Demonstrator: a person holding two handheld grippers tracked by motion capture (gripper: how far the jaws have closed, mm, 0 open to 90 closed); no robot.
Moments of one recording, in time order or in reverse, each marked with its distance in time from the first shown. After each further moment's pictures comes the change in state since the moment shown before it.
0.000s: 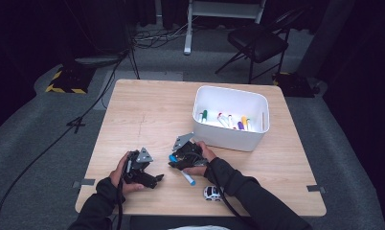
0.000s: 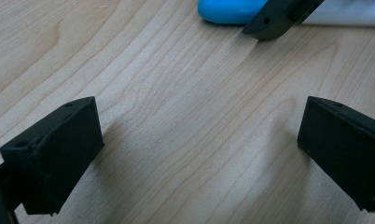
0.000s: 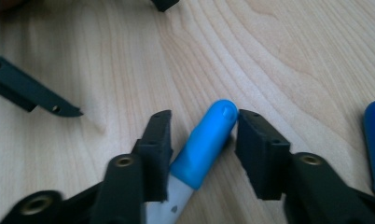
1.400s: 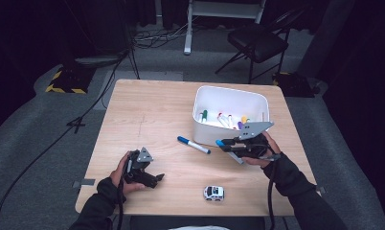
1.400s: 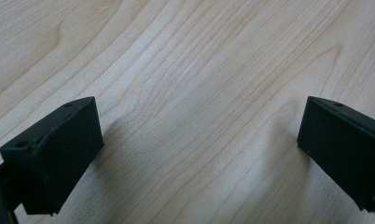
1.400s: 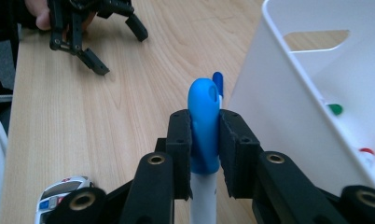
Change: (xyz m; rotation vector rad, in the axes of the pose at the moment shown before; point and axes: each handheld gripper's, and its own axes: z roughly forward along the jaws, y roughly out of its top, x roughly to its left) left arm 0.000 0.001 0.001 0.002 0.016 -0.011; right arm -0.027 -0.067 -0.193 -0.225 -0.109 -0.029
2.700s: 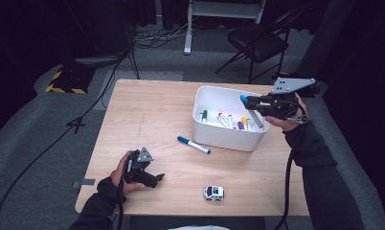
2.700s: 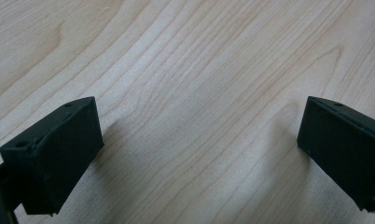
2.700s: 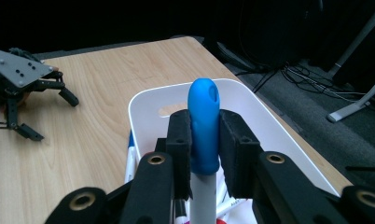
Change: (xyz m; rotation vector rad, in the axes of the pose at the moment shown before) left arm -0.001 0.000 0.001 0.003 -0.022 -0.017; right arm -0.074 0.056 -0.078 -0.114 -0.183 0.066
